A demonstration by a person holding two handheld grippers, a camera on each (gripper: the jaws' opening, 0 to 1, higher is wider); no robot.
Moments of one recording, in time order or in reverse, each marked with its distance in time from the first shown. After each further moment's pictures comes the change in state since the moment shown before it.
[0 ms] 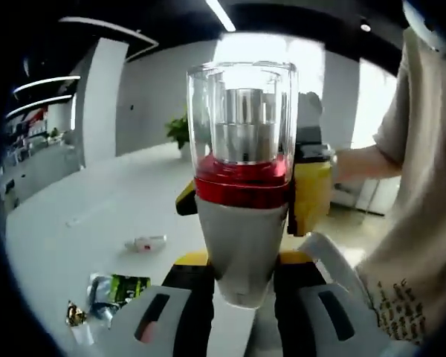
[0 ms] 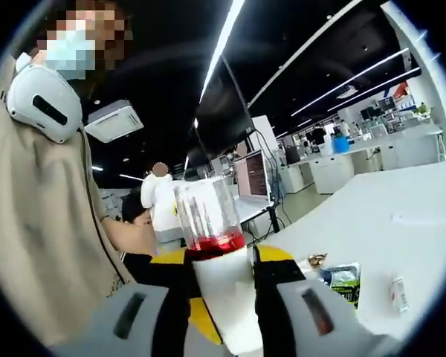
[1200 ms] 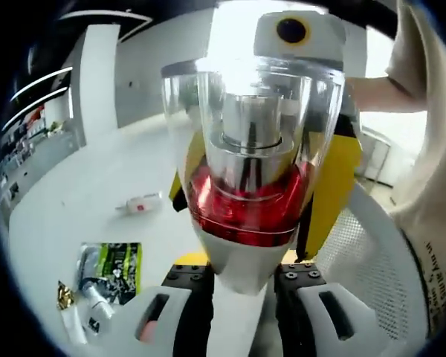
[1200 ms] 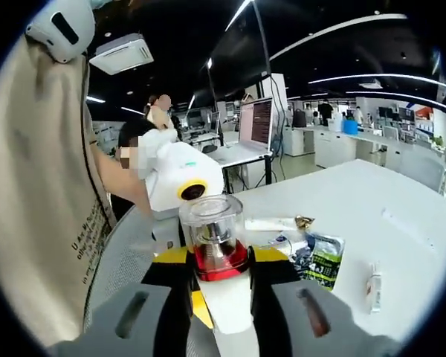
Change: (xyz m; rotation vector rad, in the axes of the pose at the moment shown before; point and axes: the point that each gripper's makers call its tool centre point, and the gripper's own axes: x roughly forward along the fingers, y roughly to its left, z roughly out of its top) left arm 0.047 0.010 -0.083 0.039 0.182 0.037; right arm -0.013 -0.018 -0.092 -0.165 0.363 0.022
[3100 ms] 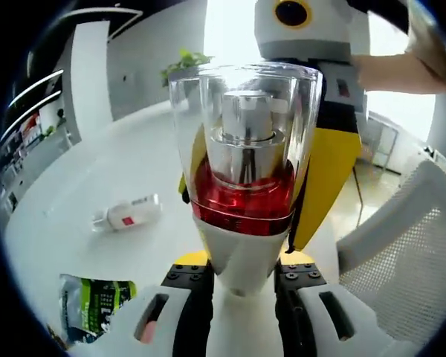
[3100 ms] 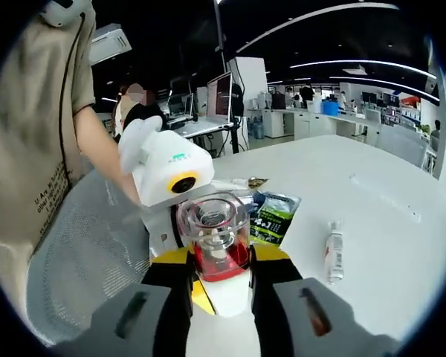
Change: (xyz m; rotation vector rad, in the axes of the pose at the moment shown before) left arm 0.105 0.058 0.000 0.036 0.052 0.019; right arm -0.041 -0.101 -0.076 0.041 0.077 -0.079
